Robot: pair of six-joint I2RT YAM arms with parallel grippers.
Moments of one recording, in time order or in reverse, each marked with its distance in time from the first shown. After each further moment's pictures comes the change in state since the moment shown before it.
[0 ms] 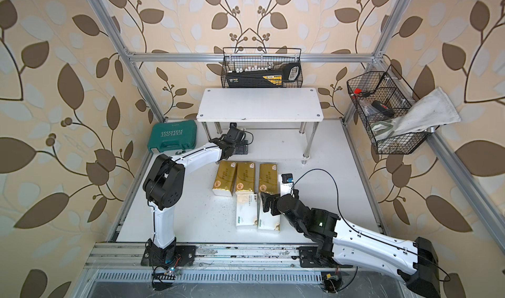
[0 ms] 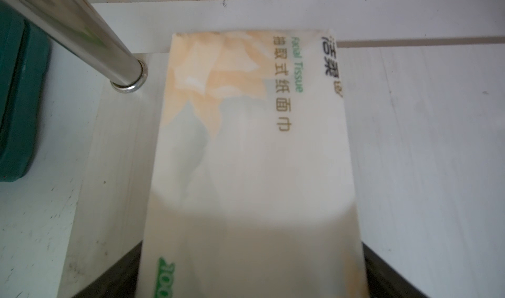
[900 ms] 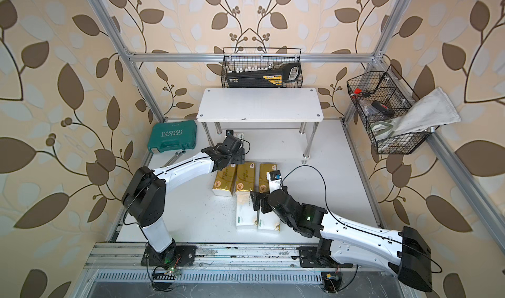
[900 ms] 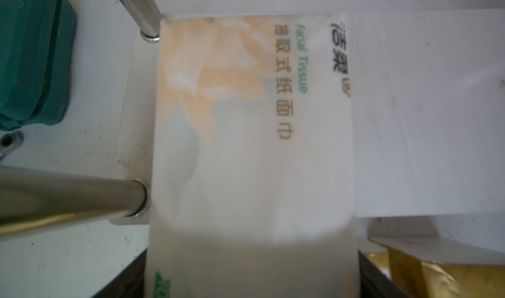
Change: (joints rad) left arm -0.068 -0.208 -0.188 -0.032 -0.024 -0.063; right arm -0.005 0.163 0.038 0.161 -0.085 -0.044
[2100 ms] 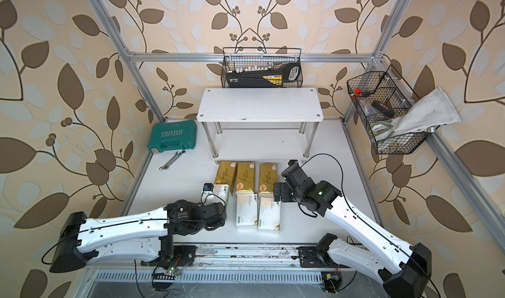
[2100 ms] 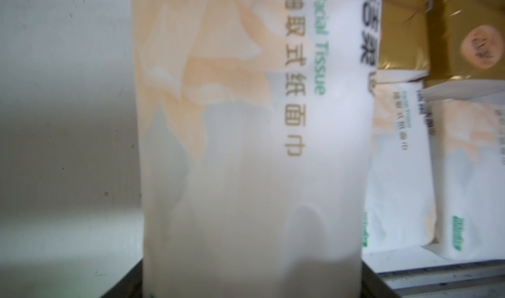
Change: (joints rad) left arm -0.606 -0.741 -0.535 -0.539 -0.100 -0.653; right arm -0.380 0.048 0.313 -0.676 -0.304 -0.027
